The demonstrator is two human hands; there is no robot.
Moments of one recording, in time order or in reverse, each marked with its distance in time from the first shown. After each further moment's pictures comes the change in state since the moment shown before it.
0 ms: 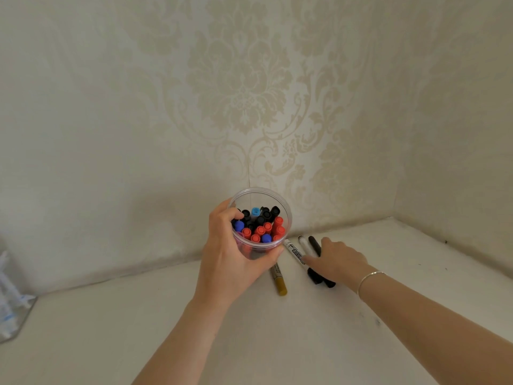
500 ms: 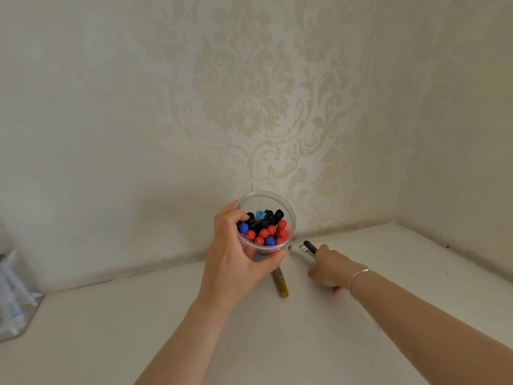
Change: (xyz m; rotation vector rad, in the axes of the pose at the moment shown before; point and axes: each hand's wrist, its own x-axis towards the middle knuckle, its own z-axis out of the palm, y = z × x) left_hand -0.001 0.003 0.001 0.001 -0.020 -0.012; right_hand -0.007 -0.016 -0.003 0.069 -0.180 -0.015
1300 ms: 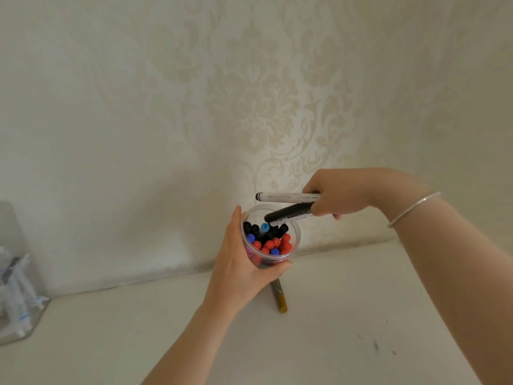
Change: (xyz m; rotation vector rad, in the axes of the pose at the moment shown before) left_hand 0.009 -0.001 0.005 -0.035 -0.130 -0.225; right_hand -0.090 -0.057 -0.169 -0.258 0.048 -0.451
